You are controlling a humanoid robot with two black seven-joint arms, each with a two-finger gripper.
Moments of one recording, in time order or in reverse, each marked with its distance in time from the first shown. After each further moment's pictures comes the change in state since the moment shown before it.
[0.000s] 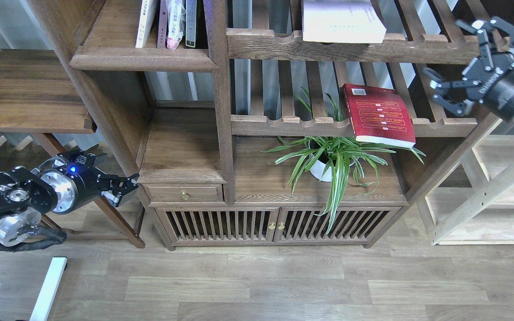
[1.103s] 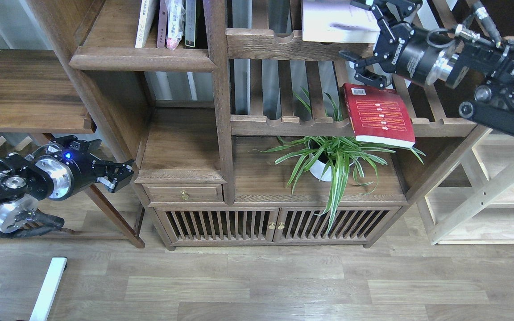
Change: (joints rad) left arm -0.040 0.003 -0.009 0.033 0.001 0.000 0.002; right arm 0.290 0.357 -0.276 -0.201 0.012 0.045 0.000
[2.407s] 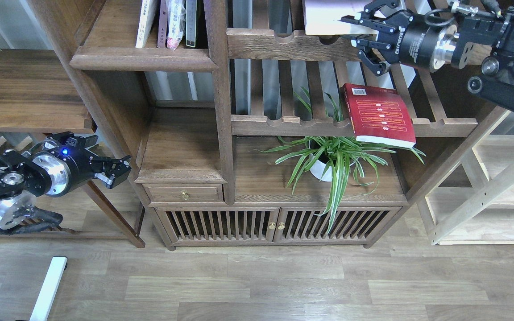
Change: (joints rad) left arm -0.003 0.000 -0.008 0.014 0.000 0.000 0.000; right arm 0.055 0.007 0.016 -0.070 -0.020 0.229 0.000
